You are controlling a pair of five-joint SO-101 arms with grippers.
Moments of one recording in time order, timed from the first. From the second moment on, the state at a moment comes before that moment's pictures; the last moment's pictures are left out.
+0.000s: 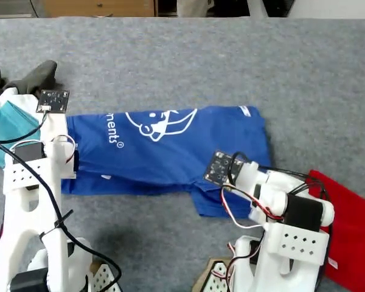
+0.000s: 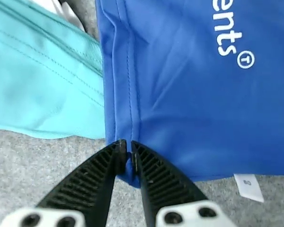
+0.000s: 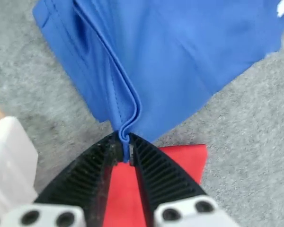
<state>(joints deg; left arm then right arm) -16.4 -32.9 47.6 61.6 -23.3 10.7 -65.1 52.4 92.4 69.0</state>
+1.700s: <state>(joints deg) -13.2 12.6 18.4 45.4 -5.3 -4.4 14.0 5.1 65.0 31.1</state>
